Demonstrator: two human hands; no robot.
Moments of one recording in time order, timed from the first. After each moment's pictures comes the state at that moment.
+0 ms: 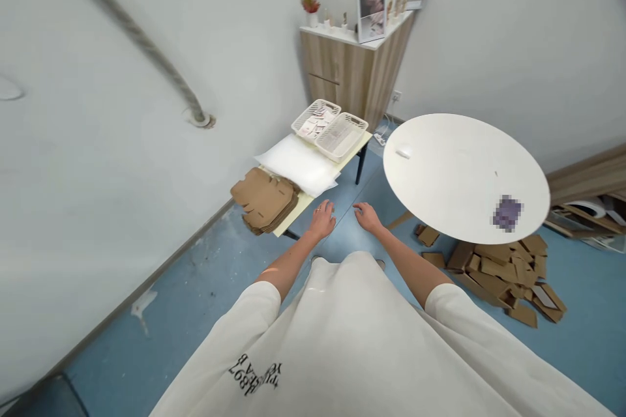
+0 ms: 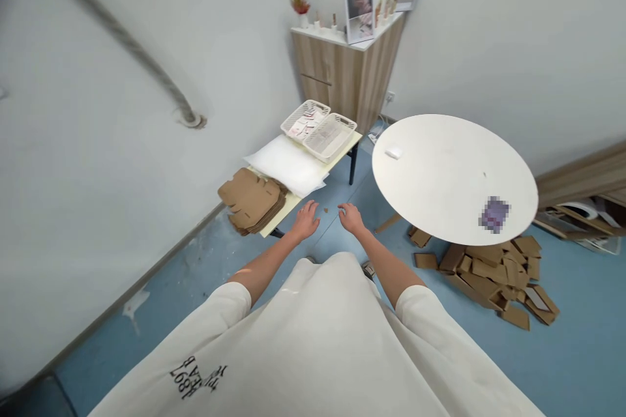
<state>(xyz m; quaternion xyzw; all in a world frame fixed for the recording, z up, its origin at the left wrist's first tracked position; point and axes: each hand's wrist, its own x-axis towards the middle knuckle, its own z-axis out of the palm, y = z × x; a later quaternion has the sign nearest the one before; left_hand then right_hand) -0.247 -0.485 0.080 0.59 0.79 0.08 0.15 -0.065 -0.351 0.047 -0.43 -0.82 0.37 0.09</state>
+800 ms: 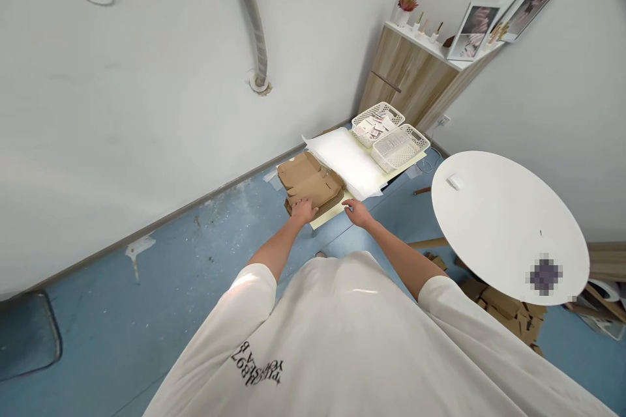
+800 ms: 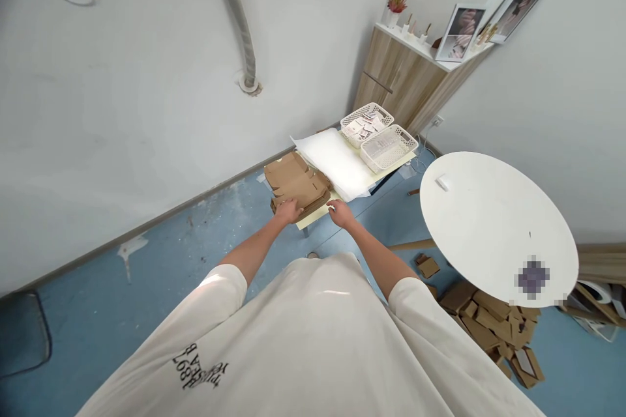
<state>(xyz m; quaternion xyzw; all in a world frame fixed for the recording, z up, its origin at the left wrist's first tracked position) -0.487 -0.607 0.039 0.40 0.88 0.01 0.26 -0.295 -0.434 0.062 -0.26 -0.91 0.33 -0.03</state>
